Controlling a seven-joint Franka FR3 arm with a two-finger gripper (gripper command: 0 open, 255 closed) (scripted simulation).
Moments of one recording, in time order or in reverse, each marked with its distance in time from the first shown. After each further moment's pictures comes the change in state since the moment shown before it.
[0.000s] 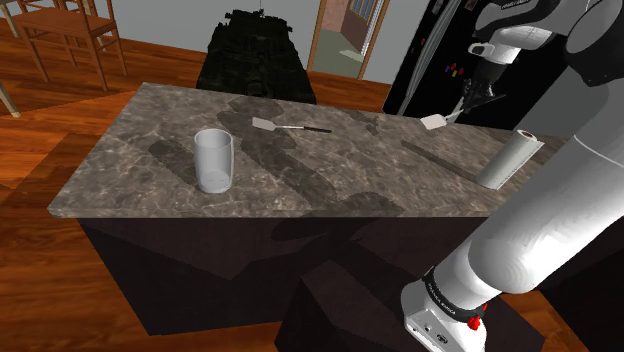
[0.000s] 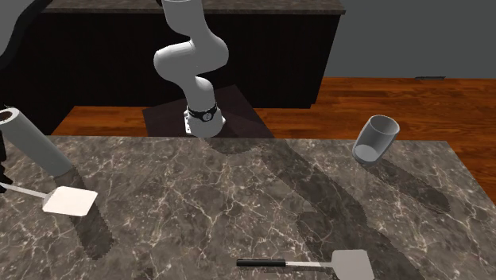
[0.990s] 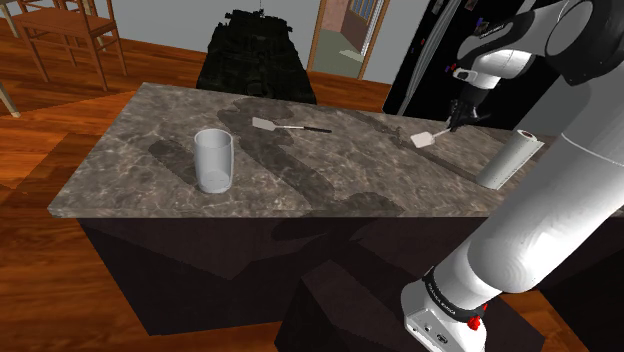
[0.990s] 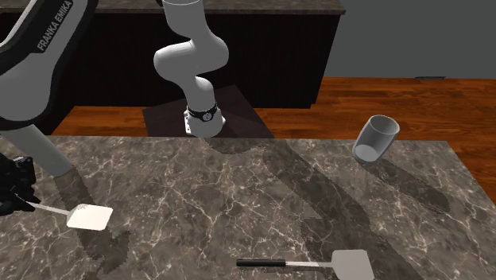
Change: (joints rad) arm -0.017 0.069 -0.002 -0.152 0.060 0.193 -0.036
